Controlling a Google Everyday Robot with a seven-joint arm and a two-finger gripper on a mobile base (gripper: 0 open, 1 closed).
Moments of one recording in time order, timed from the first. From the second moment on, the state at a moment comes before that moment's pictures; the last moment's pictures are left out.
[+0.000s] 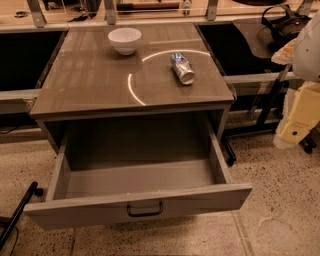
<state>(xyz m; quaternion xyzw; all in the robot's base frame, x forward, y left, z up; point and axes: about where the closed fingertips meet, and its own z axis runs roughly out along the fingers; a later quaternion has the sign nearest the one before) 0.439 -0.216 0.977 -0.60 0.78 -0.03 0.16</state>
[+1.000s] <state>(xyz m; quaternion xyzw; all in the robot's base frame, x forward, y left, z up) 0.458 -0.204 0.970 -0.59 0.78 -0.01 0.20</state>
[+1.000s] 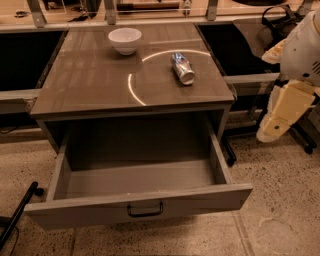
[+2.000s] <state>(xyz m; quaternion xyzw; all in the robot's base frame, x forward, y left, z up) 0.550 -0.172 0.930 -0.54 0.80 0.06 0.24</state>
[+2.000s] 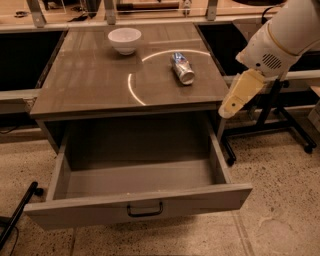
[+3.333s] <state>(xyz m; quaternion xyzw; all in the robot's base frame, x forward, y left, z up) 0.621 -0.140 0.927 -0.47 0.83 0.11 0.27</state>
